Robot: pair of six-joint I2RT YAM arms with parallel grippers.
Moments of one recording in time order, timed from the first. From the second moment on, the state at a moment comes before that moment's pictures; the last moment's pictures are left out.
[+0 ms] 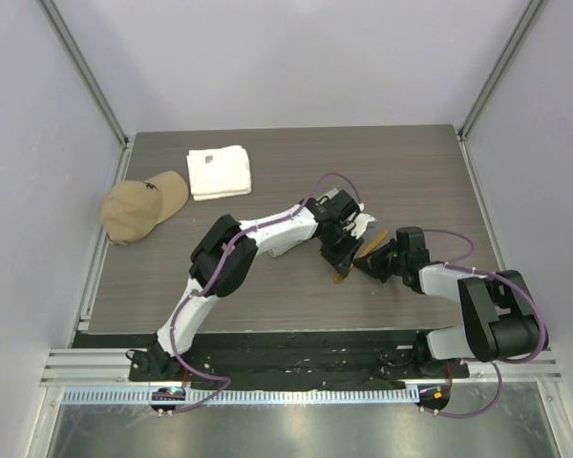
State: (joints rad) left arm -0.92 2.29 1.82 -0.68 0.43 -0.12; right arm 0.17 1.38 0.36 0.17 -0.30 1.18
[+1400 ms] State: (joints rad) left arm -1.02 2.20 1.68 -0.53 0.10 -0.23; right arm 0.18 1.43 0.51 -0.04 -0.29 1.11
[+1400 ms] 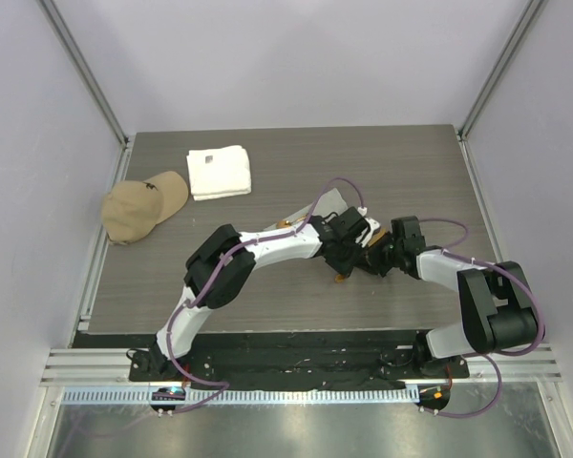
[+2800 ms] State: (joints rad) left arm -0.69 1.79 1.53 -0.54 0.47 -0.43; right arm 0.16 1.20 0.43 0.05 -0.43 0.67
